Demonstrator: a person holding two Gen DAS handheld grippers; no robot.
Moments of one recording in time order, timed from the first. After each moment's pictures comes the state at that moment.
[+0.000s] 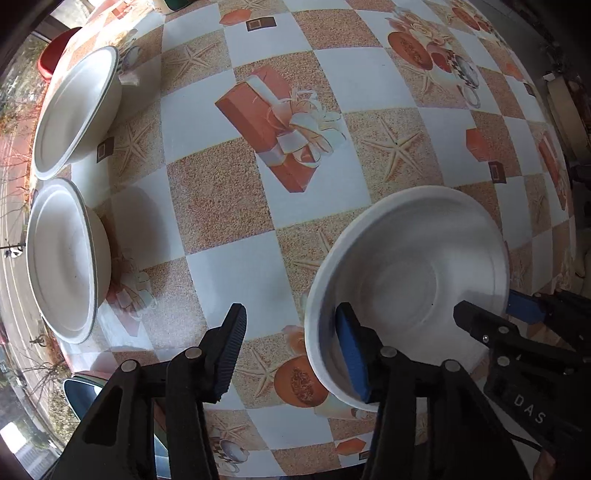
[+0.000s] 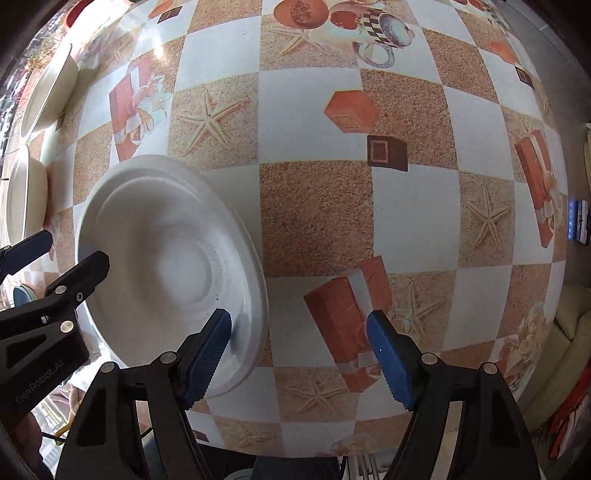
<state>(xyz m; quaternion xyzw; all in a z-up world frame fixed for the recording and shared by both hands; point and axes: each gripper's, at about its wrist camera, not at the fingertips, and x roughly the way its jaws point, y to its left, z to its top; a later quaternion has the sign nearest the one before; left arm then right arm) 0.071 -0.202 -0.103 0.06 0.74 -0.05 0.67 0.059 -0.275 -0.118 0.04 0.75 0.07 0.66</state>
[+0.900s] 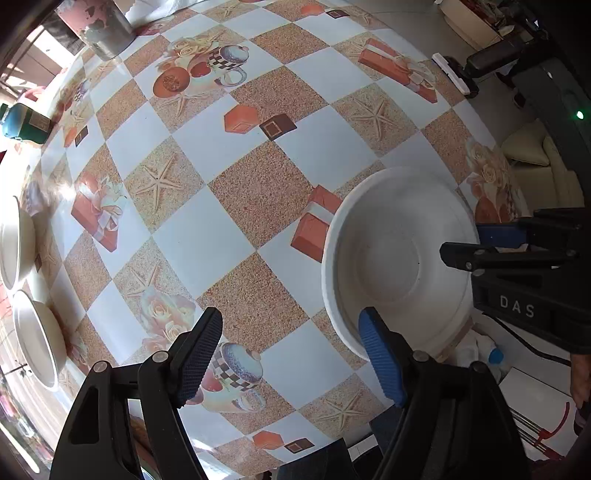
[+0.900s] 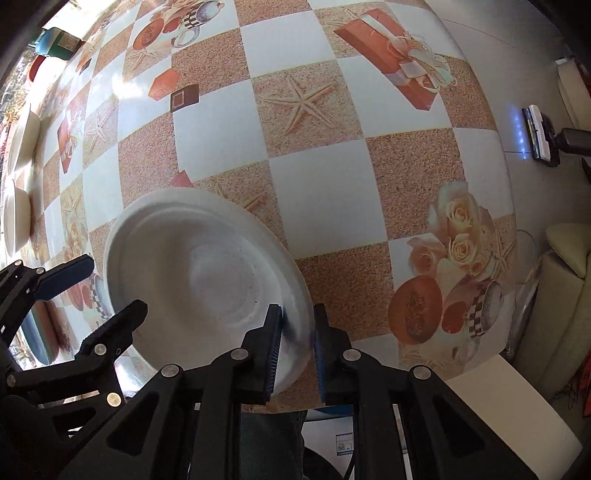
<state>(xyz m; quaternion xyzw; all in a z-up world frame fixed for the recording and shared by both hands) 0.003 -0.357 -0.074 0.19 0.68 -0.21 0.67 -0.035 -0.468 -0.128 0.09 0.75 -0.01 0.66</state>
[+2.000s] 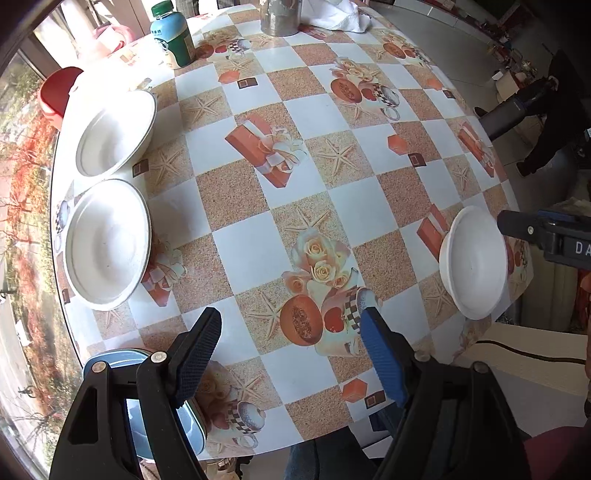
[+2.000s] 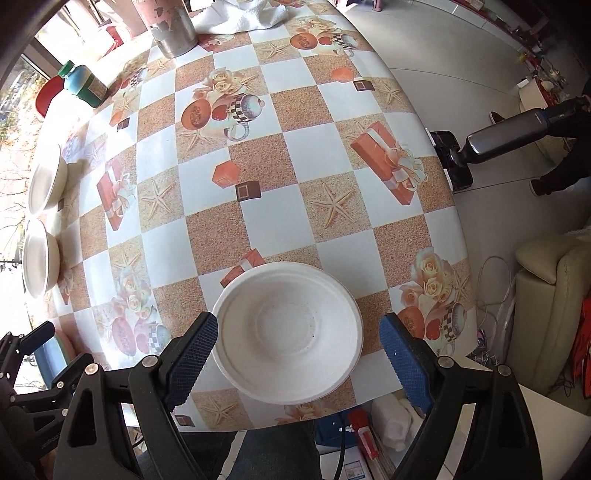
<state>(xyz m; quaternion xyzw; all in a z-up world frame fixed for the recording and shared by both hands) 0.008 -0.166 -0.015 0.06 0.67 -0.12 0.73 0.011 -0.406 -0.015 0.06 0.68 -0.05 0.73</state>
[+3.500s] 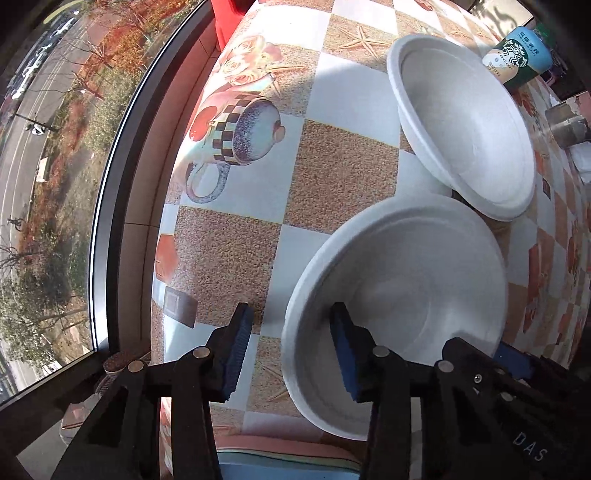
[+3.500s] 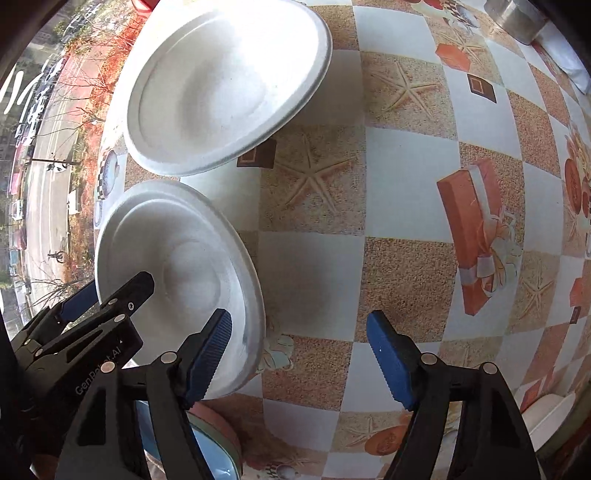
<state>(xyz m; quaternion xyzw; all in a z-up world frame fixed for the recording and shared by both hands) 0.110 0.064 -0.109 -0.10 0.71 0.10 0.69 0.129 -0.089 -0.118 0.04 0.75 0.13 0.65</state>
